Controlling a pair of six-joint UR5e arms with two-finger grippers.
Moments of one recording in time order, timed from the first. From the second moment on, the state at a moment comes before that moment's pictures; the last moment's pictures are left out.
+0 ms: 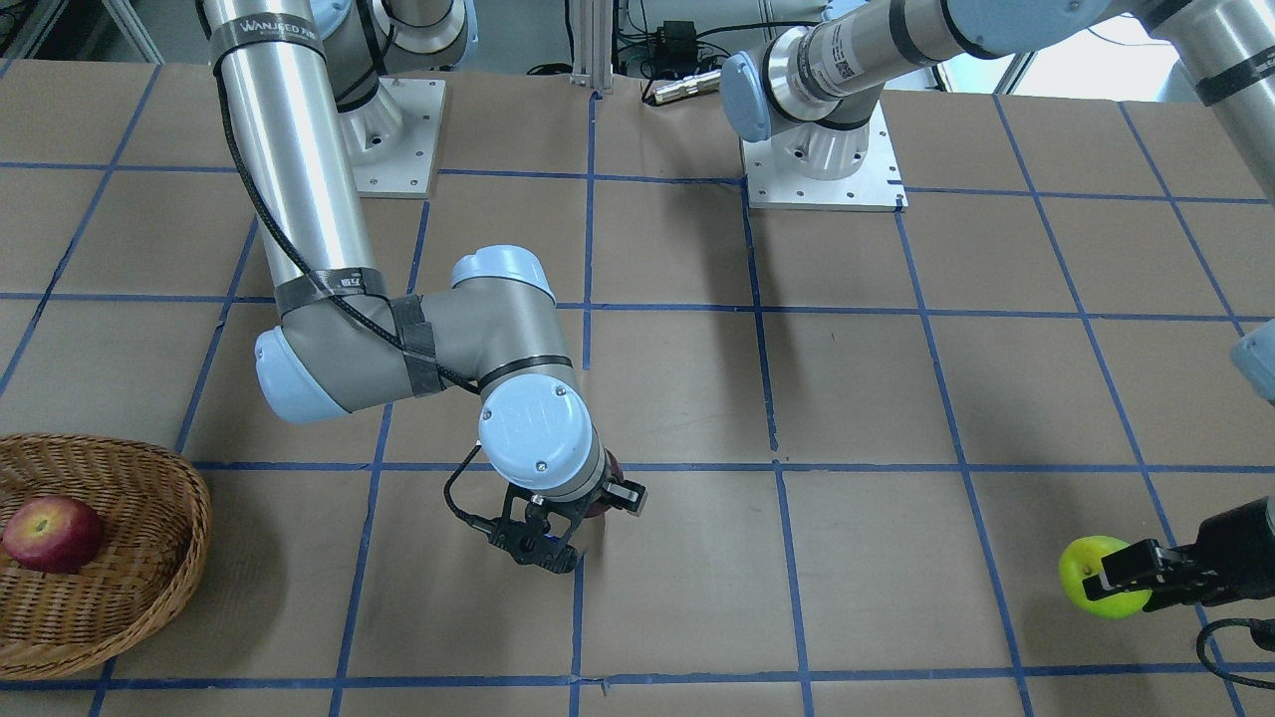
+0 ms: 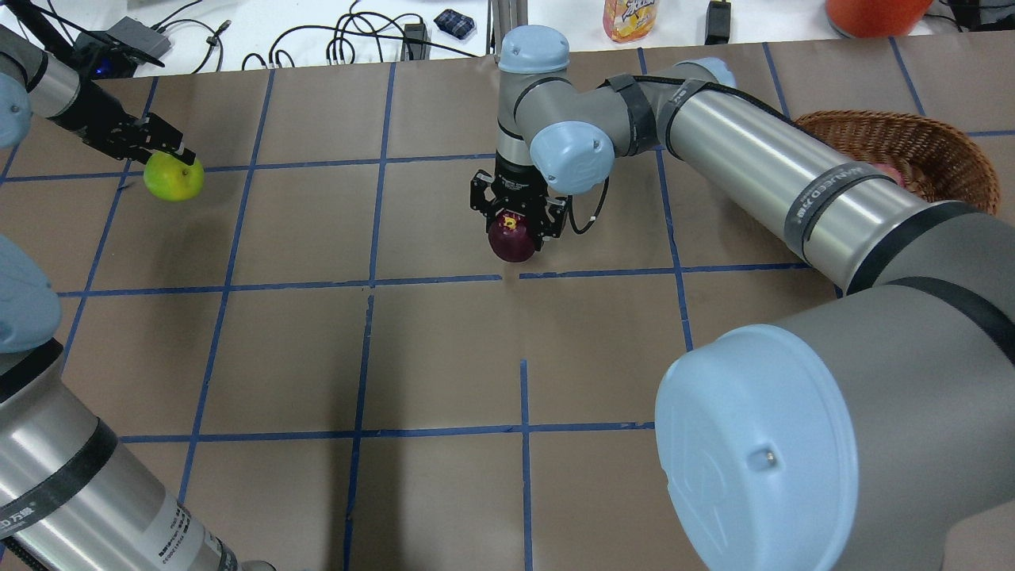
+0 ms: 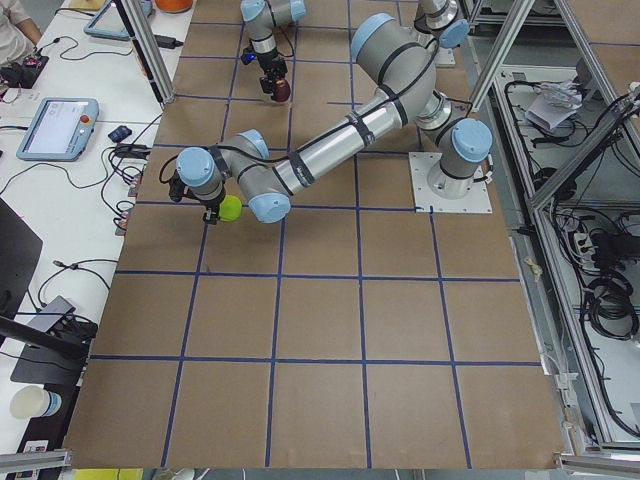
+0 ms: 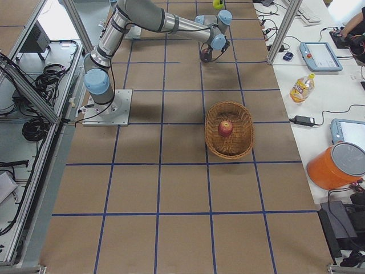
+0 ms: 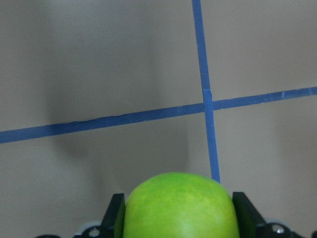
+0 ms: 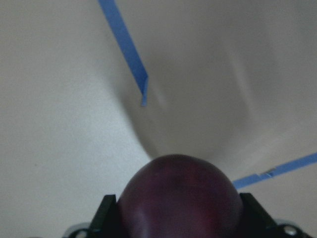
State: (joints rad) left arm -1.07 -2.26 -1.21 -1.32 1.28 0.62; right arm 1.86 -0.91 1.32 -1.83 -1.41 0.69
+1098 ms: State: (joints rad) left arm -1.69 -2.17 -1.32 -1.18 1.38 -0.27; right arm 1.16 -1.07 1.30 -1.74 -1.65 -0.38
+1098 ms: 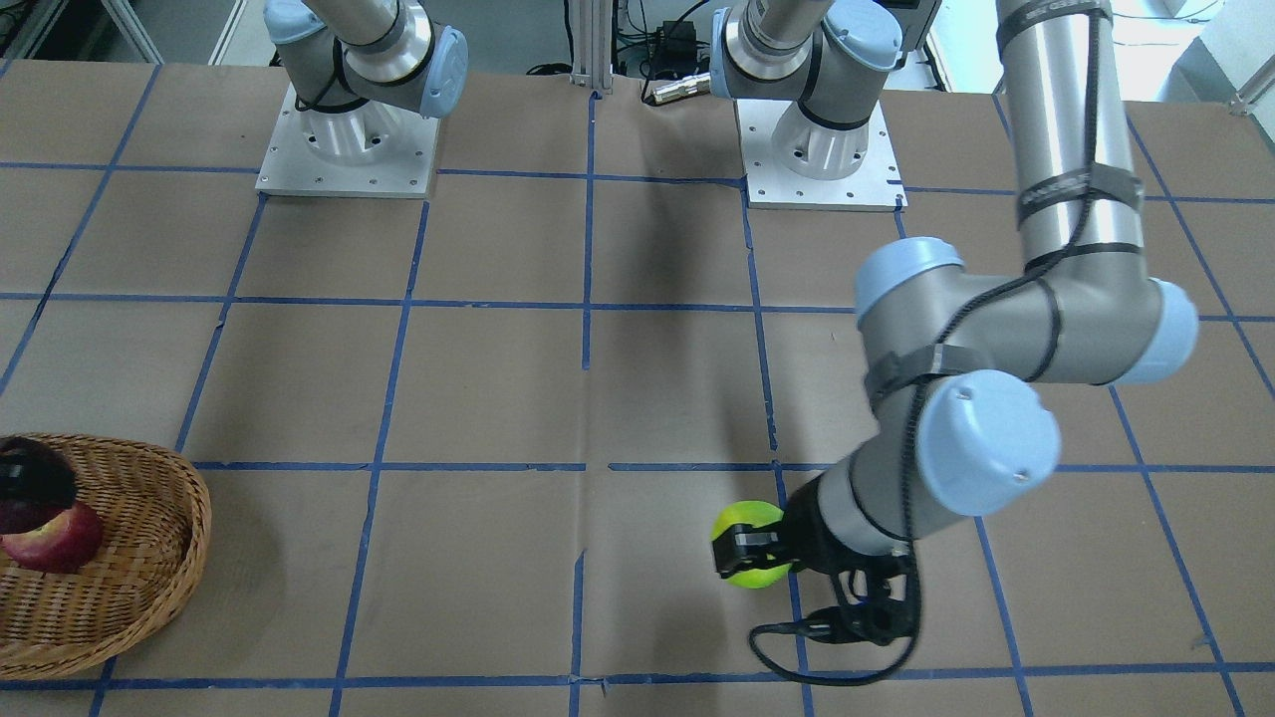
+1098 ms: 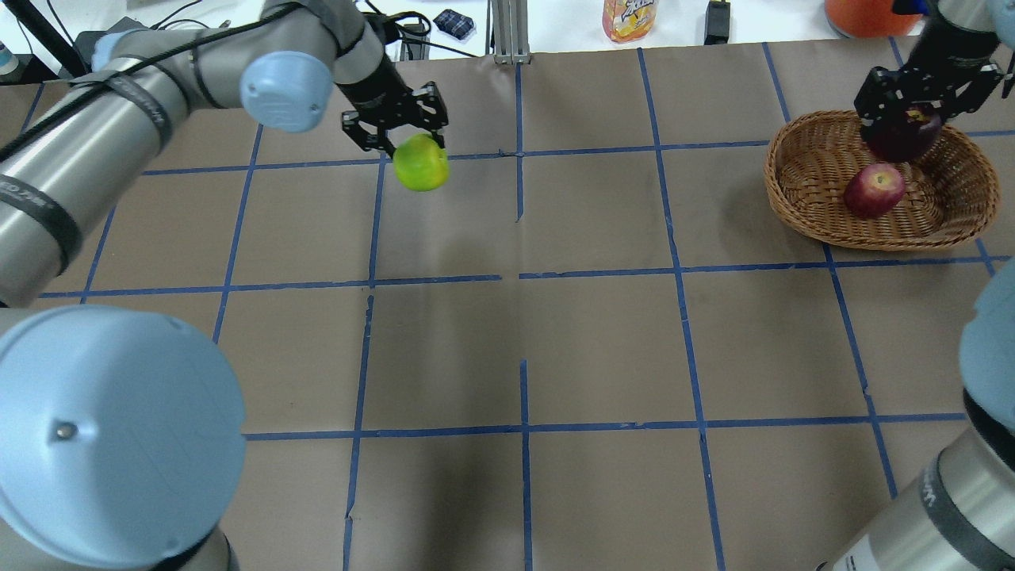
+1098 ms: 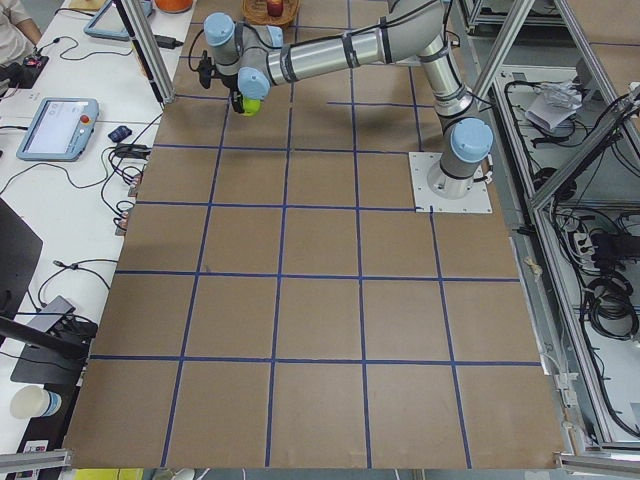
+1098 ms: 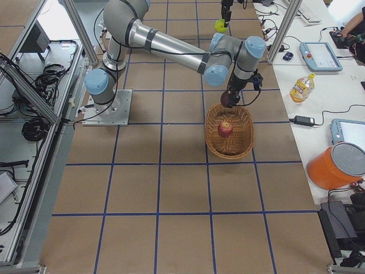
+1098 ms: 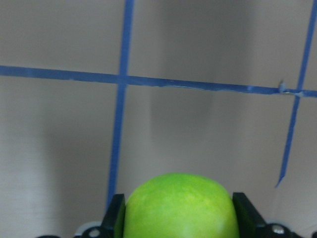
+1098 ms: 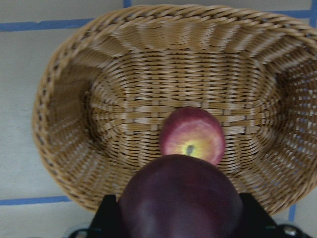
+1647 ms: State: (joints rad) left arm -1.83 -2.21 -1.44 -0.99 1.48 -0.42; right arm 1.05 -0.94 1.30 -1.96 -1.65 -0.56
